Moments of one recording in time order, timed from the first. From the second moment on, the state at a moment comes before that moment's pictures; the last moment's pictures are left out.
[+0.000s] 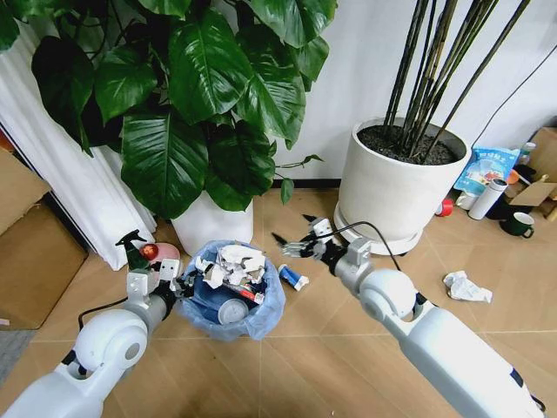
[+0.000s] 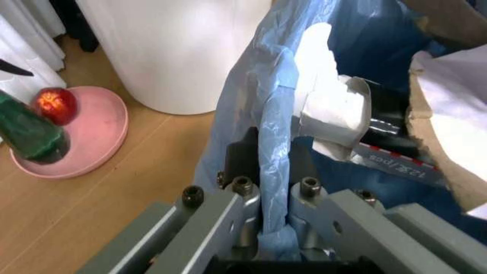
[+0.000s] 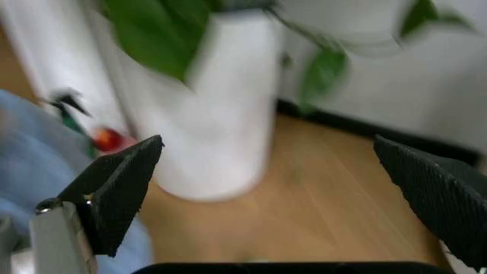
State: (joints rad) left arm 1.26 -0.85 -0.36 -2.10 -0.85 0.63 -0.32; right arm -0.87 0.98 0.01 1.75 0.58 -0.24 0.00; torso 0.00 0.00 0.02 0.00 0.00
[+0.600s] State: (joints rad) left arm 1.28 -0.85 -0.38 -2.14 -0.85 0.62 -0.33; right arm -0.72 1.17 -0.05 1.12 0.37 -0.12 -0.32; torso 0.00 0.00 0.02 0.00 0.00
